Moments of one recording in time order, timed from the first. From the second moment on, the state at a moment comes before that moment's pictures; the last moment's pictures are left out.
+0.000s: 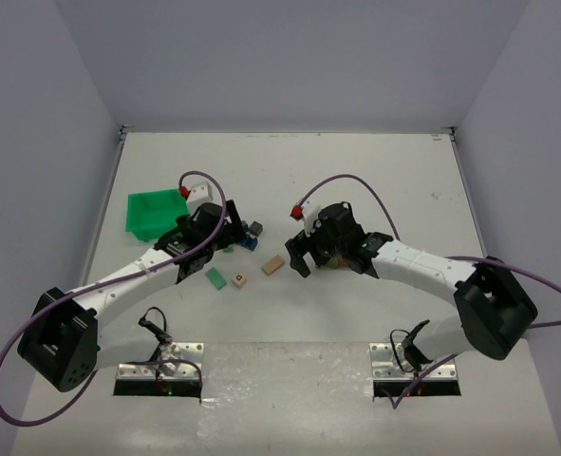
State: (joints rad) left arm -0.54 1.18 0.67 -0.21 -0.44 -0.70; right arm 0.71 1.40 0.72 -0.04 -0.15 -0.01
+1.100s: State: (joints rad) left arm -0.54 0.98 0.56 -0.38 -0.47 -0.88; right arm 0.91 1.67 0.92 -0.02 -0.13 -0.03
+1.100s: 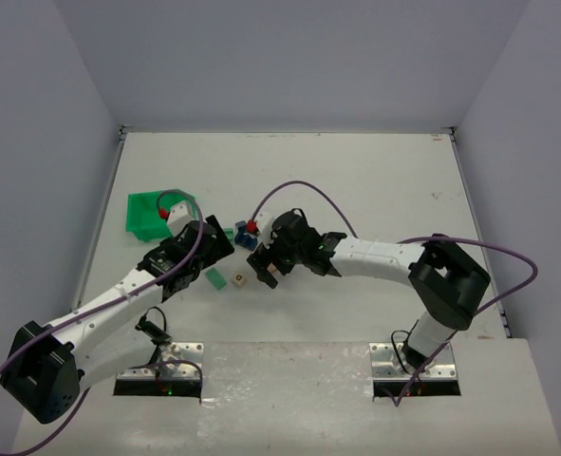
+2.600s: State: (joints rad) left arm -0.54 0.96 0.56 -0.42 -0.54 -0.95; right arm 0.99 1.87 1.17 -0.31 0.32 0.28
